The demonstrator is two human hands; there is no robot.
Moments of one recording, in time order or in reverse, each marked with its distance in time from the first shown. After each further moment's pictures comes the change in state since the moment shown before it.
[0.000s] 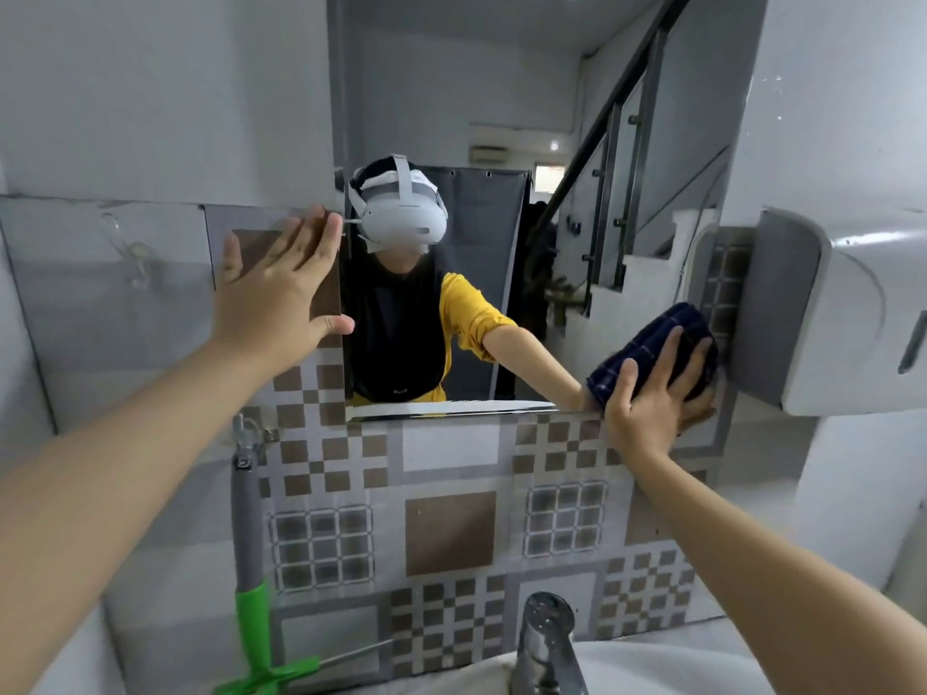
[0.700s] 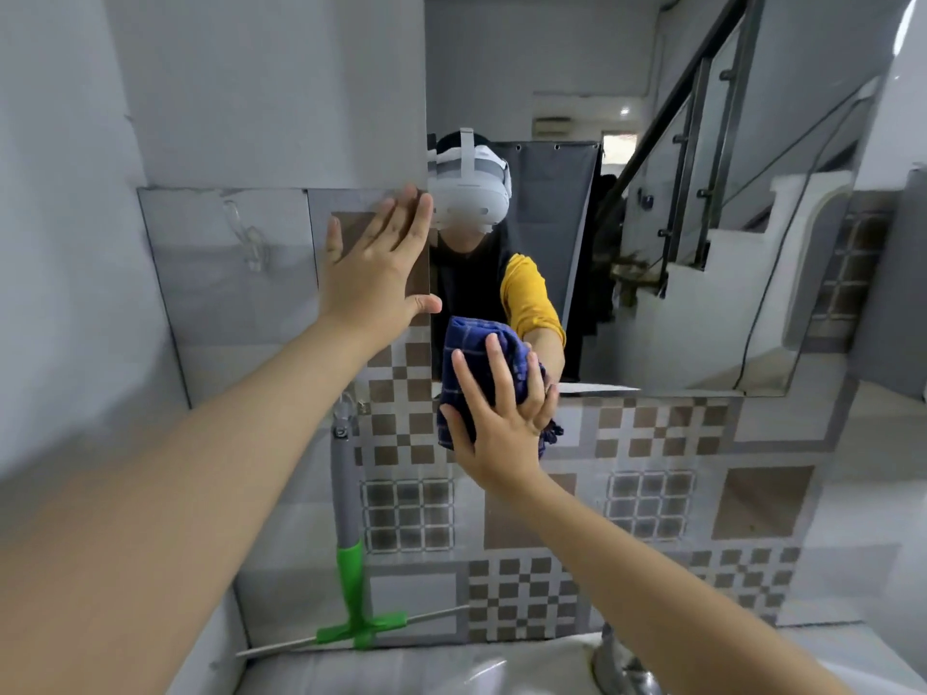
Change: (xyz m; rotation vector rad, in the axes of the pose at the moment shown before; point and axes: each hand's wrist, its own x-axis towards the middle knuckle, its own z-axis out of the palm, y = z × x) left_hand -0.001 0.003 -0.004 0.002 -0.030 -0.010; right_hand -0.160 -0.130 0.097 -0.013 0.037 -0.756
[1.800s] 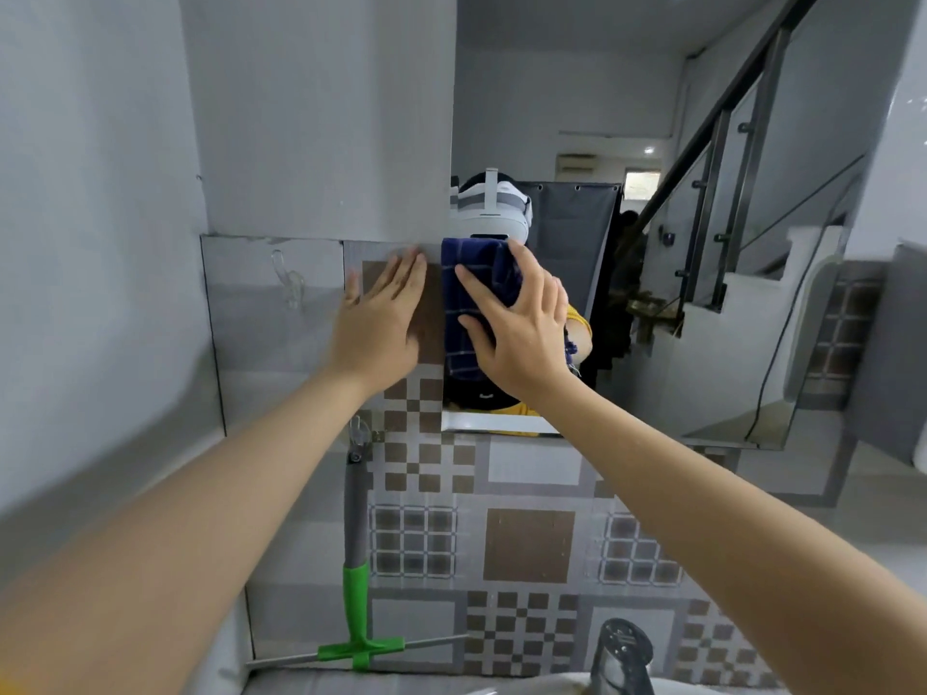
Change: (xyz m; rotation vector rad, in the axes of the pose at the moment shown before) left_hand -0.012 -0.007 -0.010 -0.116 0.084 -0.022; right_hand 0.145 0.008 -0.055 0.108 -0.018 -0.201
